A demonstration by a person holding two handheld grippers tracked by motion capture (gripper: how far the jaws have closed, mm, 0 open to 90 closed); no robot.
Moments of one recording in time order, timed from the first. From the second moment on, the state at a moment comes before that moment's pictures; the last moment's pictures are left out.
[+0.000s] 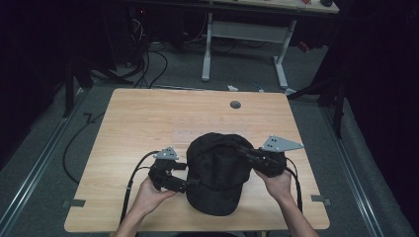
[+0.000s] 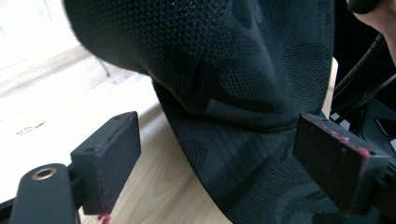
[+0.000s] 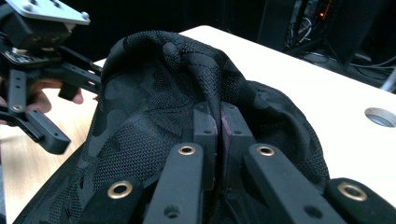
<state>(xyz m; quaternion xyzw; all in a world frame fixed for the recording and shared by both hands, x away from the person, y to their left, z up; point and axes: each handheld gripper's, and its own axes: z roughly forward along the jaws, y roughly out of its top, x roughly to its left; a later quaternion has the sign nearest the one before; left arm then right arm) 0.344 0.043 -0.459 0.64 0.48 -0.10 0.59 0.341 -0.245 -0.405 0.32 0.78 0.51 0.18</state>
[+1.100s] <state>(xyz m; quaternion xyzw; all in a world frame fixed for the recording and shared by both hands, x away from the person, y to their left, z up) 0.339 0.038 -0.465 0.68 0.44 -0.16 0.56 0.354 -0.231 -0.392 0.23 0.79 0.54 0.19</state>
